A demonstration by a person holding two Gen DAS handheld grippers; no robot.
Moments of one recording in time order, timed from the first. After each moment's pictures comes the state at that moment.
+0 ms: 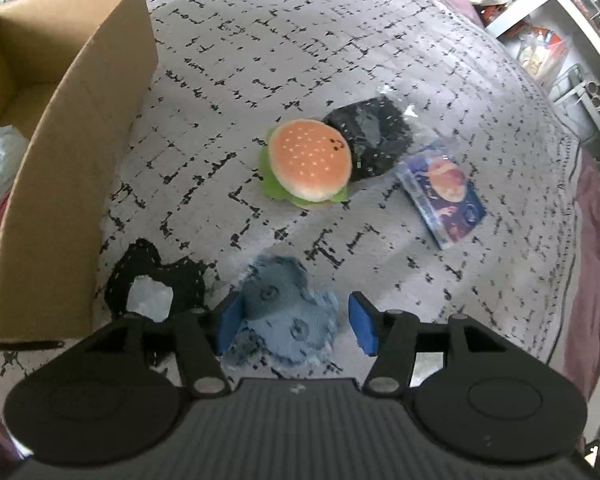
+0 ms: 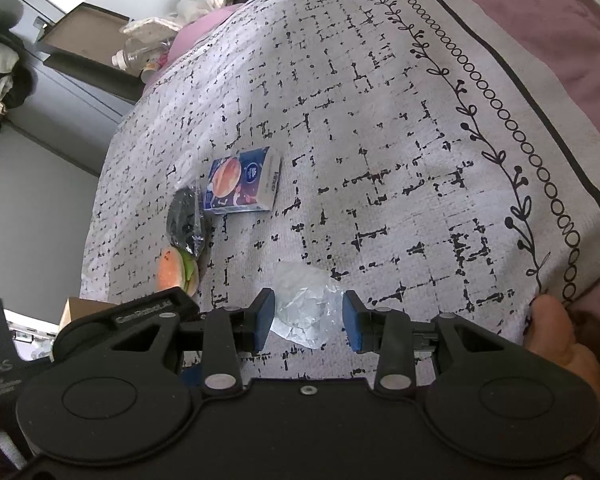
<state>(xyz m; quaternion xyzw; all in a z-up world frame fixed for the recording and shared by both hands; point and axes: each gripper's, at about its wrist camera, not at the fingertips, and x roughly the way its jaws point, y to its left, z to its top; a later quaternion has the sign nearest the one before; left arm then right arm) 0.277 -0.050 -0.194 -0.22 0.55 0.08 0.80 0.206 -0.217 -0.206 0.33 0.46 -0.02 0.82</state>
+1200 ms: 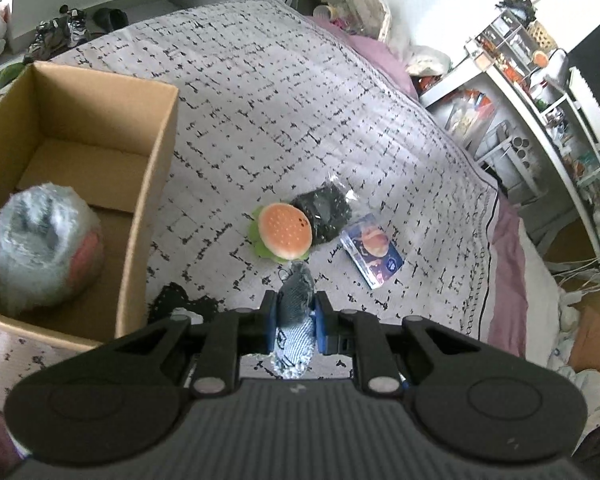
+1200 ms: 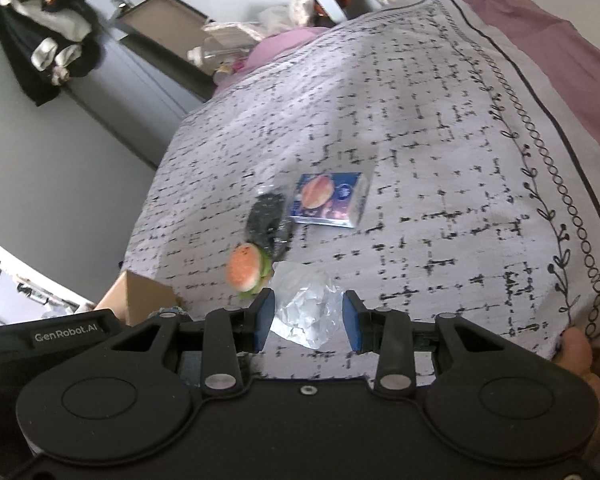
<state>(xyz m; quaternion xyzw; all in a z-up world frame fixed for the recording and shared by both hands) 0.223 0.001 -0.117 -0.28 0.45 0.01 0.85 0.190 -0.181 -0.156 0.27 0.41 0.05 0.87</state>
